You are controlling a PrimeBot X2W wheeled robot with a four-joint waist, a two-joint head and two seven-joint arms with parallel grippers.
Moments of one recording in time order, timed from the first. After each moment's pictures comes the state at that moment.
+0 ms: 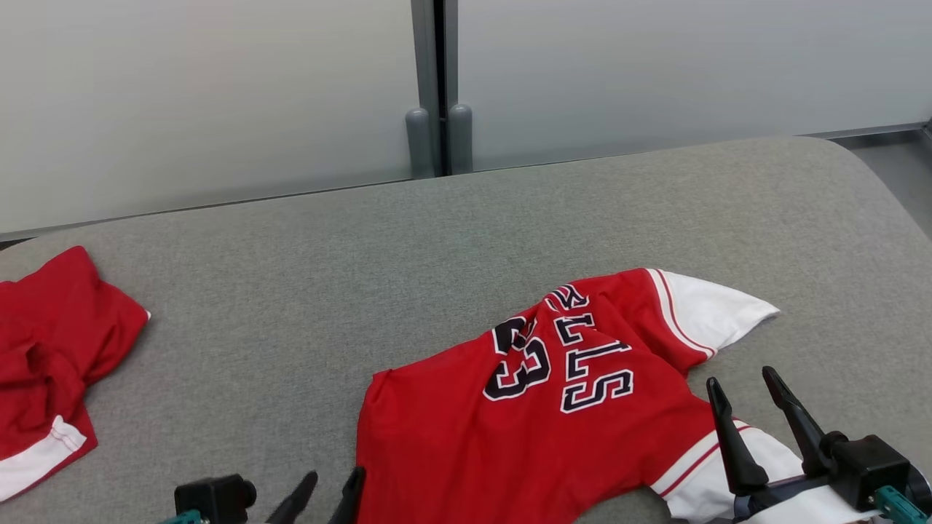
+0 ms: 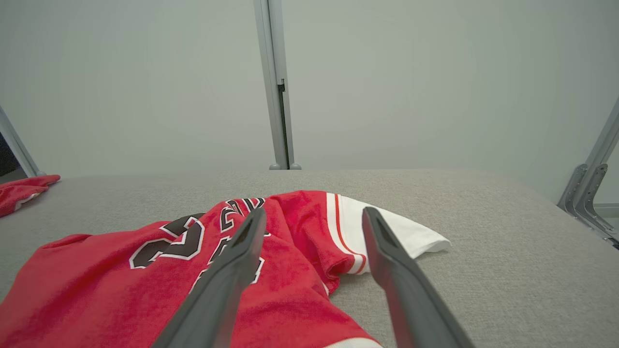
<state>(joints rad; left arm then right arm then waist) -0.11 0.66 -1.01 -0.21 -1.35 0.46 -0.26 0.03 -0.10 0.07 0.17 0.17 0.13 -0.26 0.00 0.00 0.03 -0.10</state>
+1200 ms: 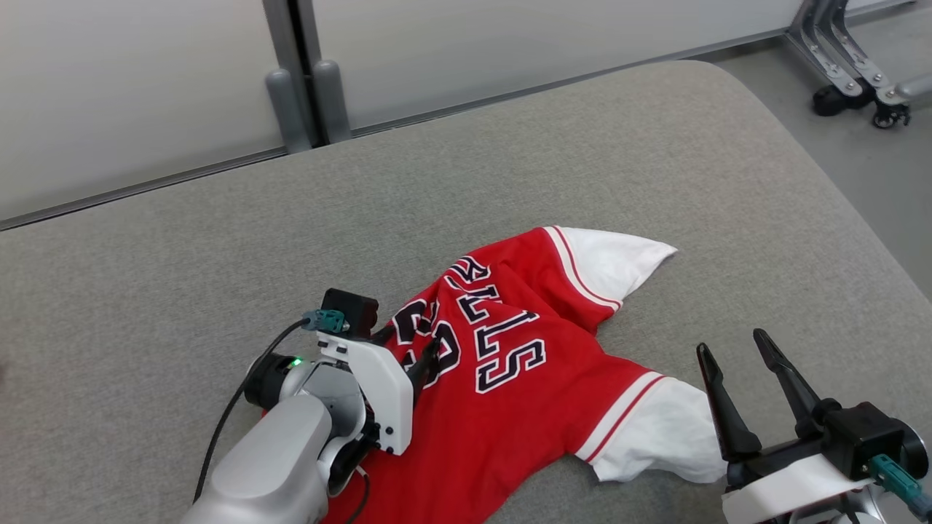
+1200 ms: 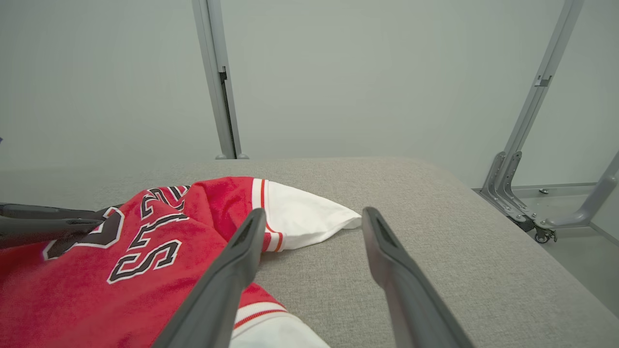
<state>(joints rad) -0.56 0.11 -0.71 0.74 -0.67 -0.06 0.10 -0.04 -0.12 0.11 0.16 0.16 0.13 -0.26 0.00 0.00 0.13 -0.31</state>
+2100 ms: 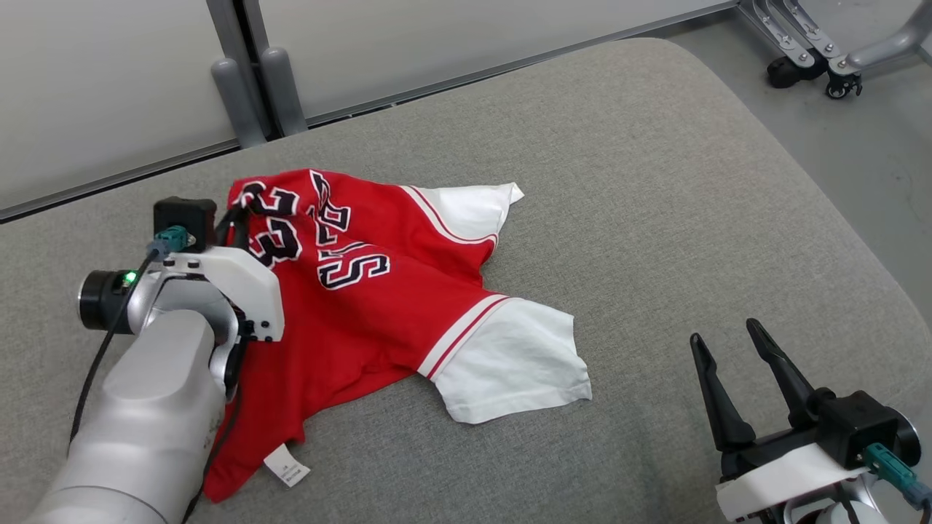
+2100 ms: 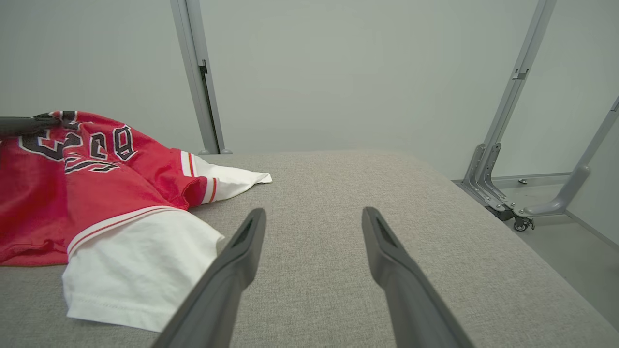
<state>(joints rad) -0.85 0.19 -0.64 1.13 -0.62 0.04 -0.24 -0.07 -0.12 0.12 0.17 0.17 0.13 -0.26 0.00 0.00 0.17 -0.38</state>
